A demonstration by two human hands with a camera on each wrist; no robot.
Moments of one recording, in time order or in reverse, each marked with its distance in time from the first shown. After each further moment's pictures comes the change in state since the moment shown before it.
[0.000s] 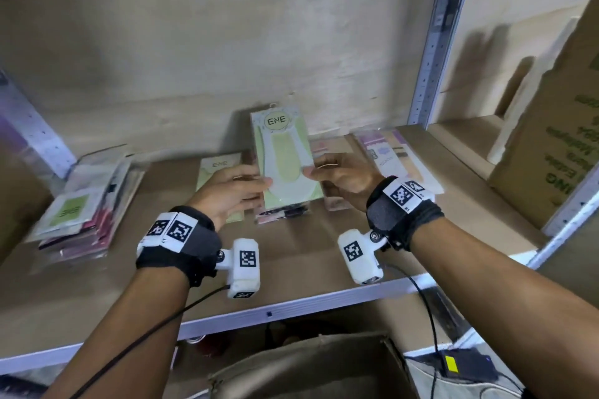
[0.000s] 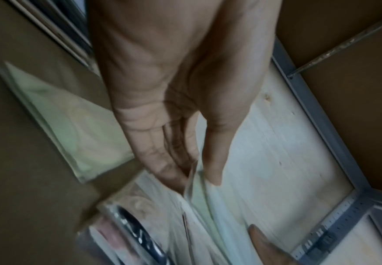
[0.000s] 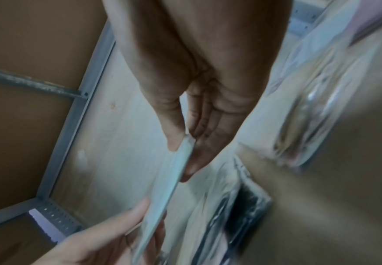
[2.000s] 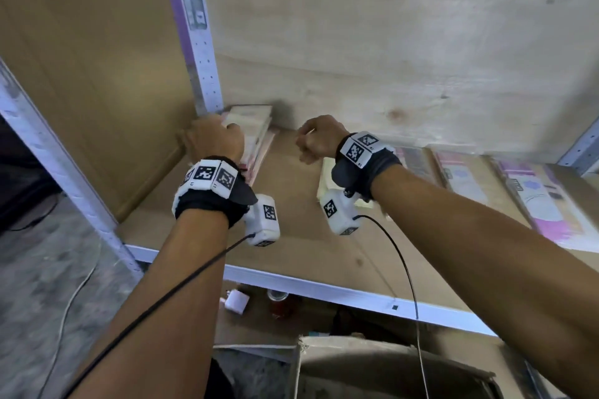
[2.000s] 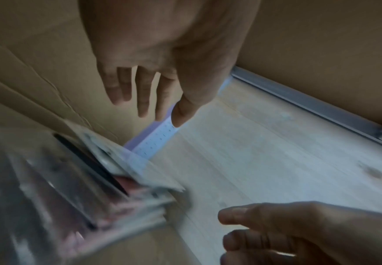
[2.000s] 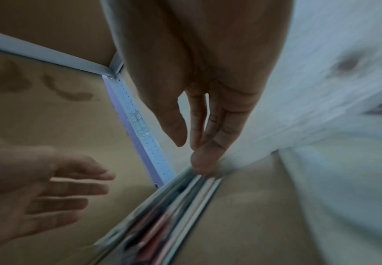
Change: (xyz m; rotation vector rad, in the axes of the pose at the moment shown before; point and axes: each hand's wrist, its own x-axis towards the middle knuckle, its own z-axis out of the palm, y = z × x) left_hand -0.055 -0.001 -0.217 0.616 1.022 0.014; right_hand 0.099 -0.048 0.265 -0.787 -0.180 -0.124
